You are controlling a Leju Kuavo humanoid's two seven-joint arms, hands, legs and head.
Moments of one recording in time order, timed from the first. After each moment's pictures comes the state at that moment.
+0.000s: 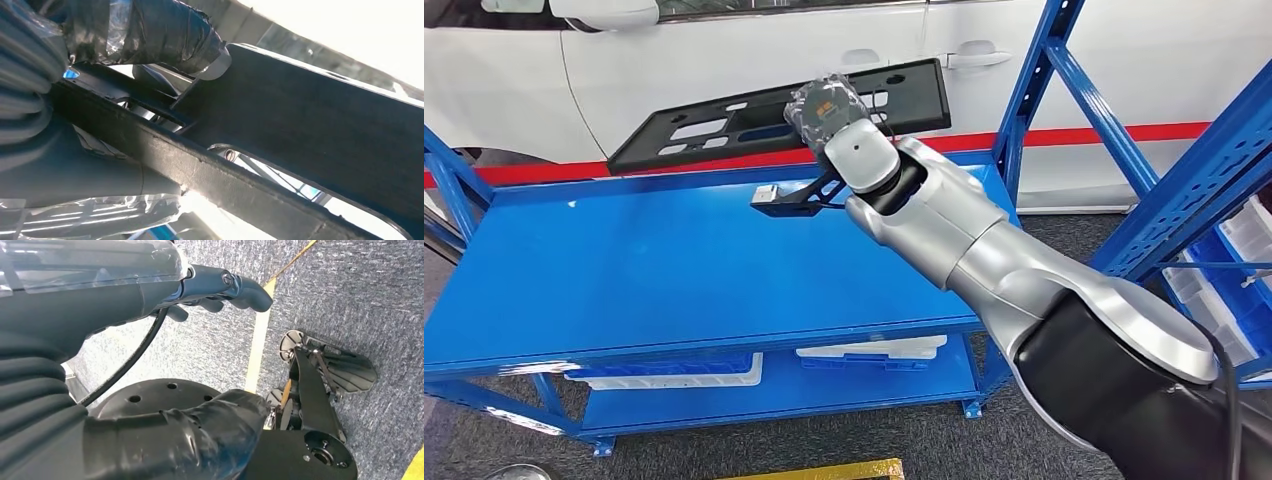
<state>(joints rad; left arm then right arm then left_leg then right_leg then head) -0.13 -0.26 1.35 -0.21 -1.05 0.05 -0.20 -1.39 0.23 0.96 -0.55 1.19 0.16 0.02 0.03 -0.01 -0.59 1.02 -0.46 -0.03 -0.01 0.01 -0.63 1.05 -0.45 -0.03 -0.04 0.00</state>
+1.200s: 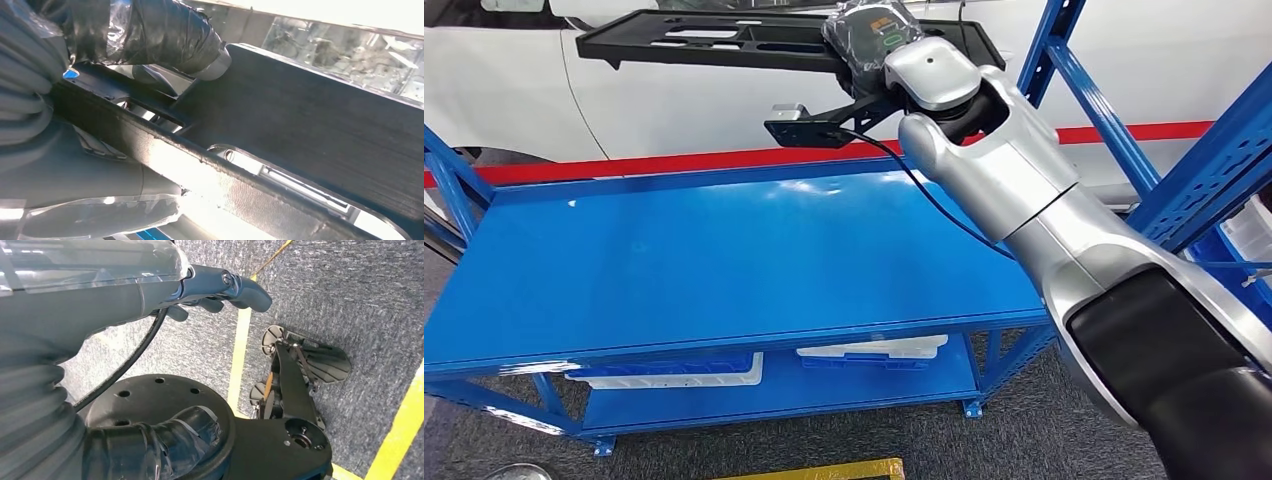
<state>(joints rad) -0.13 -0.25 1.35 -0.21 -1.03 0.01 -0.26 -1.42 0.11 0.68 -0.74 1.13 0.28 -0.05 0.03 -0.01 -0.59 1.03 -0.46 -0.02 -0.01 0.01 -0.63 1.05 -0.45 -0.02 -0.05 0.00</state>
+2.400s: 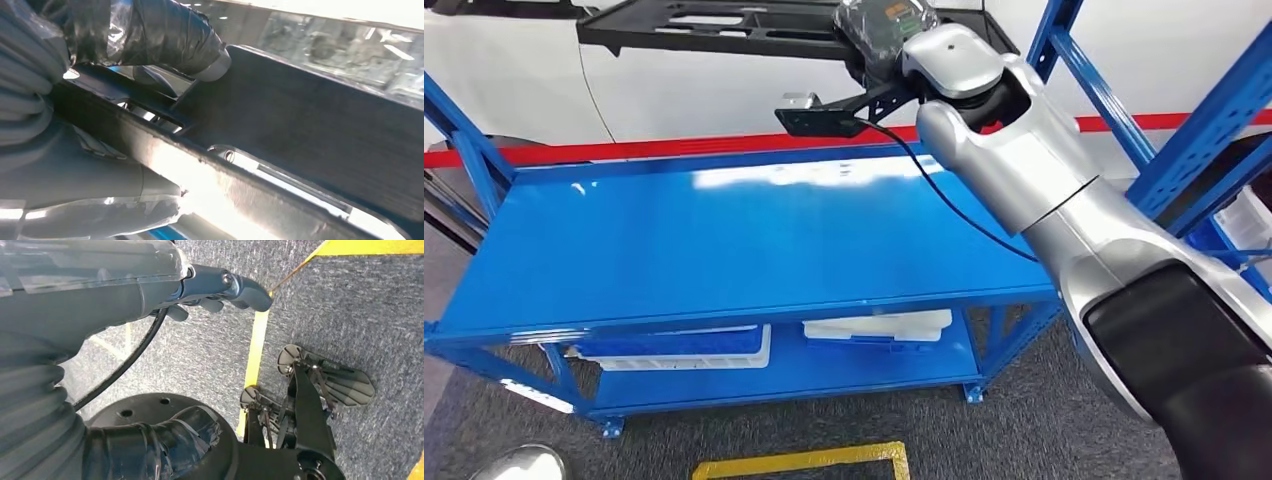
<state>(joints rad) -0.14 -0.26 1.35 -0.21 -1.05 0.05 -0.24 -1.44 0.08 0.68 -0.76 1.10 0.28 -0.07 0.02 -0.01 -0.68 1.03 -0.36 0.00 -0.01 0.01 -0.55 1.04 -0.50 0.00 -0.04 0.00</state>
